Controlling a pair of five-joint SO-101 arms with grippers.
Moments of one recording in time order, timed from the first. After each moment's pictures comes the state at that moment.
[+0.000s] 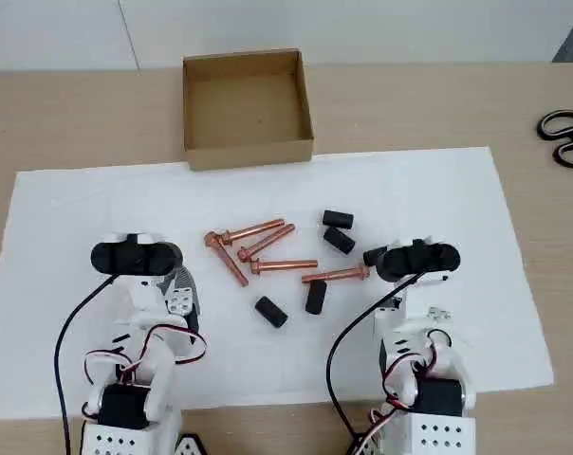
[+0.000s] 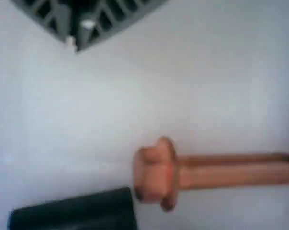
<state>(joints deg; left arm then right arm) 2.6 -103.3 96.6 51.5 11.6 0.9 -94.9 95.0 55.6 4.3</state>
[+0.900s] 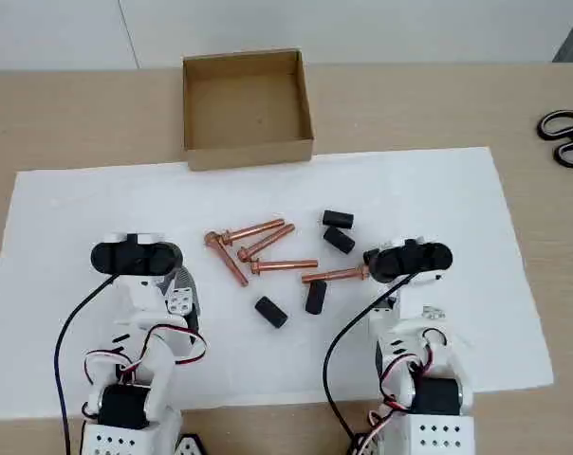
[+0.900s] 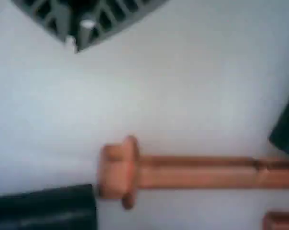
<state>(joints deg) 2.6 -103.3 96.6 51.5 11.5 -2.5 -94.9 95.0 55.3 4.3</state>
